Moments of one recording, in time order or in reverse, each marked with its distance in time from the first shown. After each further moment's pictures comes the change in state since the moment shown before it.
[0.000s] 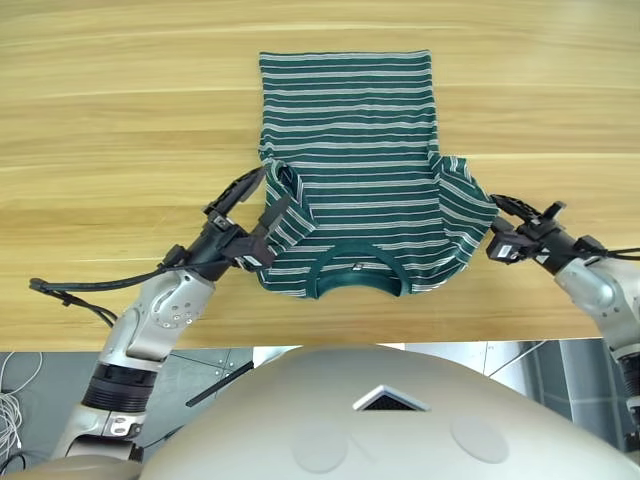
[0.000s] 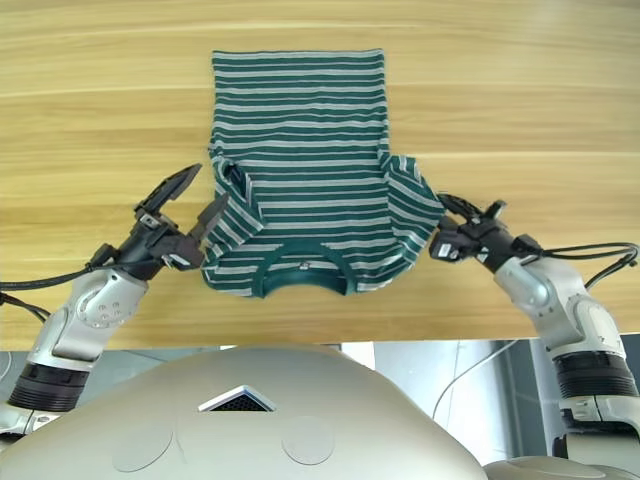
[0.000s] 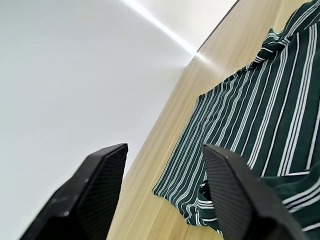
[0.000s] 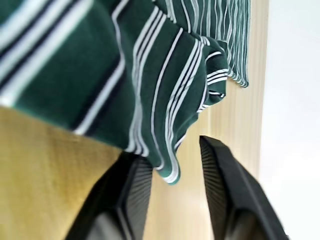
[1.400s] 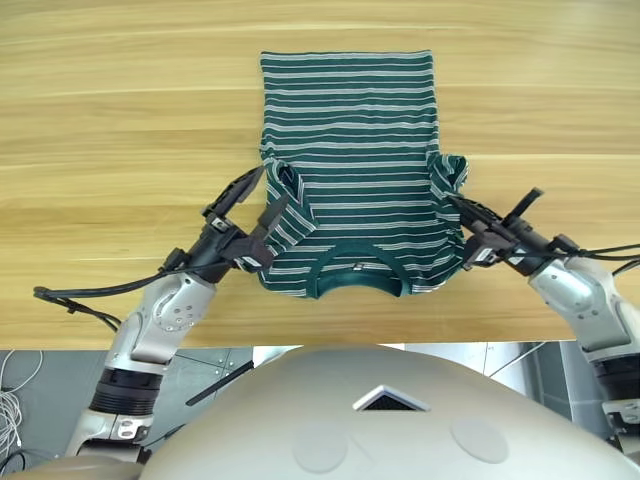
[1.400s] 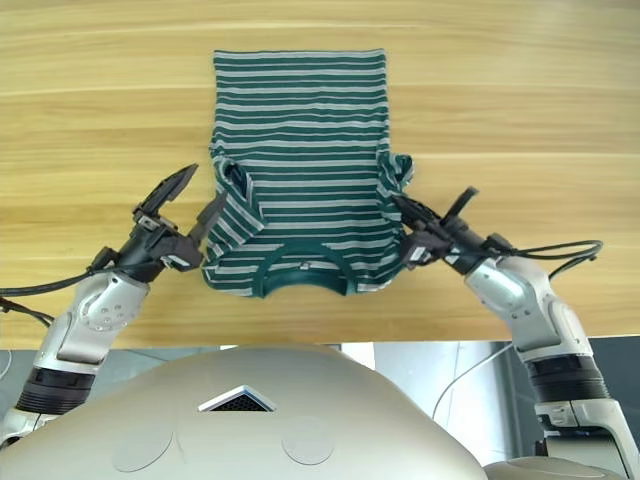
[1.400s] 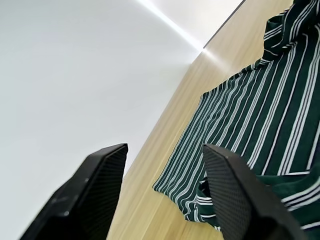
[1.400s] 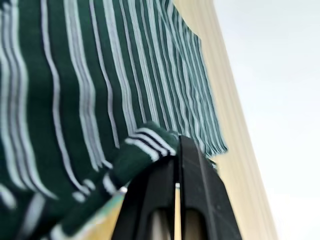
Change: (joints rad) left arm 0.020 -0.048 0.017 0.012 0.014 -0.019 -0.004; right arm -0.008 0.093 0.058 -0.185 0.200 -0.074 0.075
